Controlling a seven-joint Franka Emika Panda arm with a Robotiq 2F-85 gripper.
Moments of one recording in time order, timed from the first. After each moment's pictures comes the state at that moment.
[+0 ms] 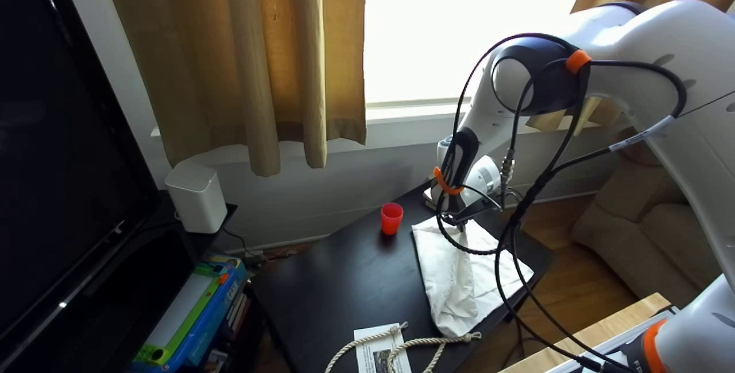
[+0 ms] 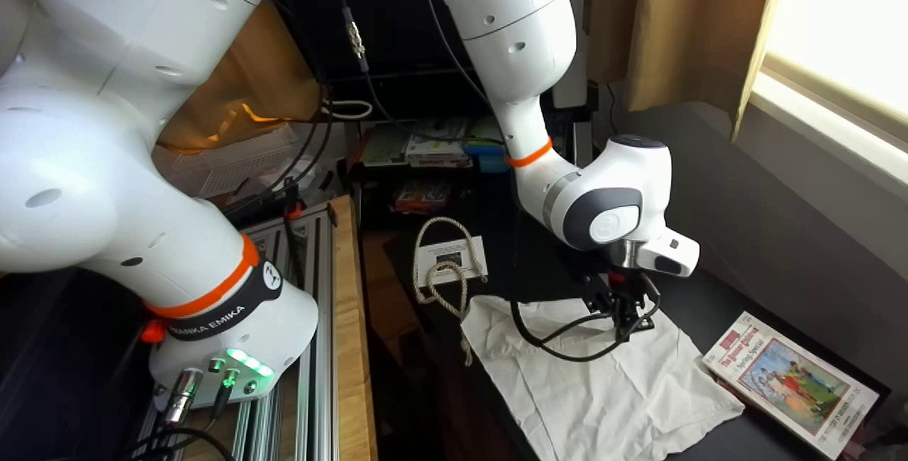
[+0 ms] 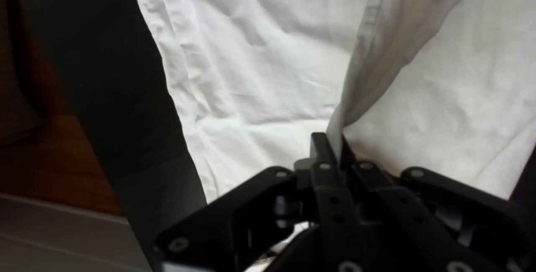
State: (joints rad) arm 0.23 1.01 -0.30 -1.96 -0.10 2.81 0.23
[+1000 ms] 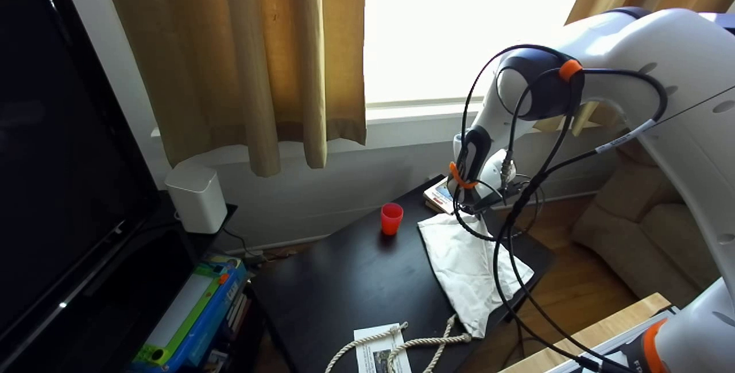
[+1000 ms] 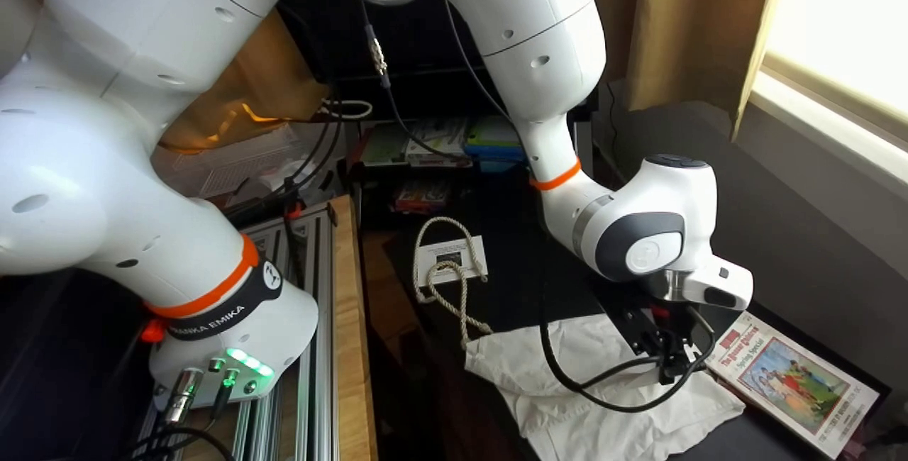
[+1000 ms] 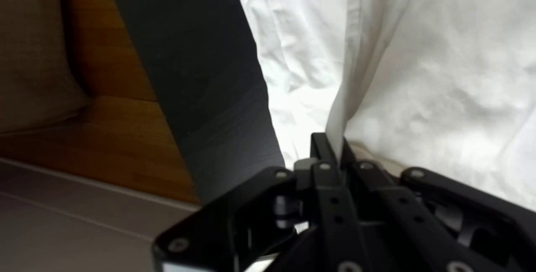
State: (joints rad) arm 0.18 1.05 -0.37 -1.88 -0.14 2.81 0.17
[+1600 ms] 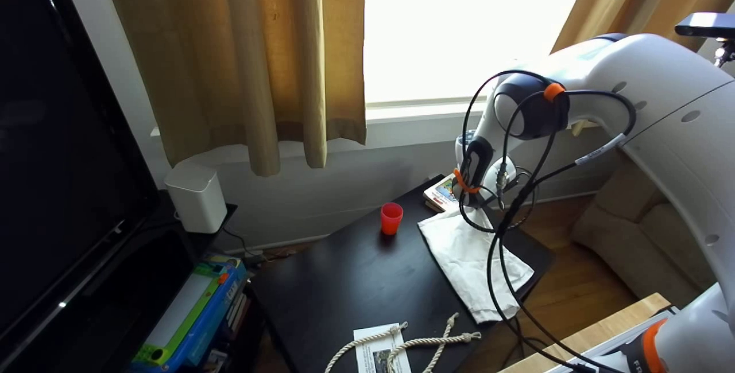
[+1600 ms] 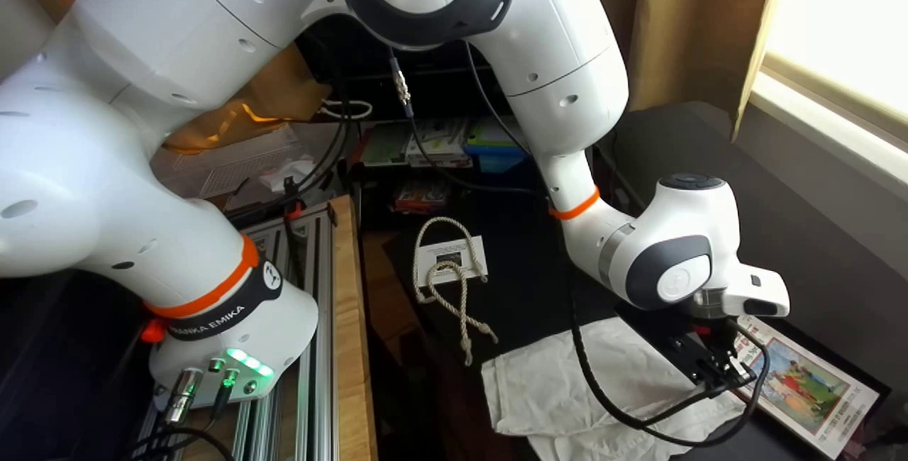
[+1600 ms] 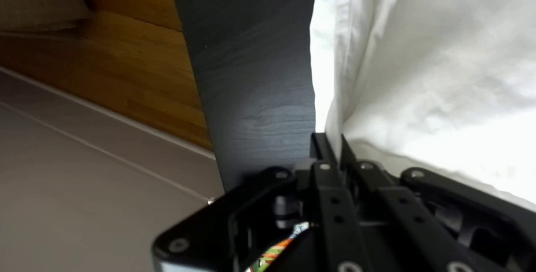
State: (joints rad) arm 0.13 1.18 -0.39 -1.72 -0.20 2.92 0.05
